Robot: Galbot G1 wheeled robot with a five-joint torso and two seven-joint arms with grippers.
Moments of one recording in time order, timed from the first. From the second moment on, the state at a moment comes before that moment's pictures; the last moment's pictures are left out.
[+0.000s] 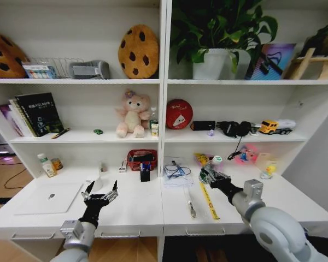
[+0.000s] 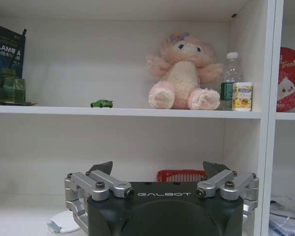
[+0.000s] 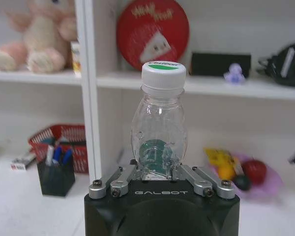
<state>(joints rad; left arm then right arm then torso) 1.71 -1.31 -0.60 -2.39 -0.28 0.19 -0.14 -1.52 0.90 0.65 2.50 0.87 -0.71 0.44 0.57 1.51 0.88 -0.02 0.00</state>
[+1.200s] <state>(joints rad) 1.71 -1.31 -0.60 -2.39 -0.28 0.19 -0.14 -1.47 1.32 0.65 2.00 1.91 -0.21 1.53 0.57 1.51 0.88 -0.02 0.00</state>
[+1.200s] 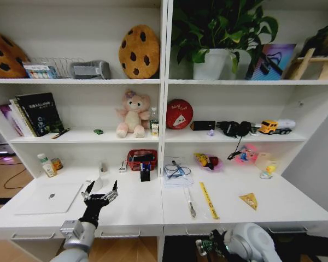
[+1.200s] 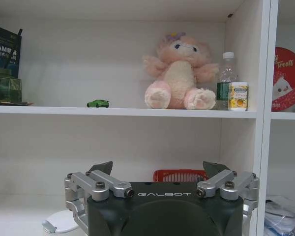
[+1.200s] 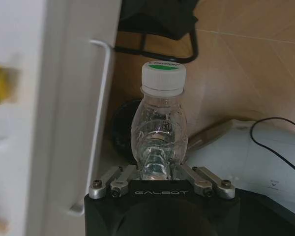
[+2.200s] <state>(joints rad) 1.71 -1.31 -0.60 -2.39 -0.28 0.19 -0.14 -1.28 1.39 0.62 0.75 0.27 -0.08 0.03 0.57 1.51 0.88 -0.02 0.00</state>
